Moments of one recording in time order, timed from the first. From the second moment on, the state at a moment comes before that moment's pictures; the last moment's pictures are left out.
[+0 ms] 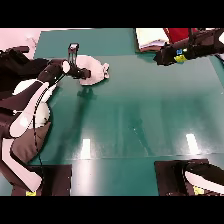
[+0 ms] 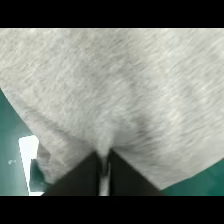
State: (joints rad) left arm -0.28 -1.84 1.66 1.47 -0.68 -1.65; right arm 0.25 -1.19 1.59 -1.33 1.23 1.50
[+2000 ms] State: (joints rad) left arm -0.13 -1.63 1.38 1.17 -0.99 -1.49; right arm 0.20 -1.07 1.76 -1.32 1.17 1.51
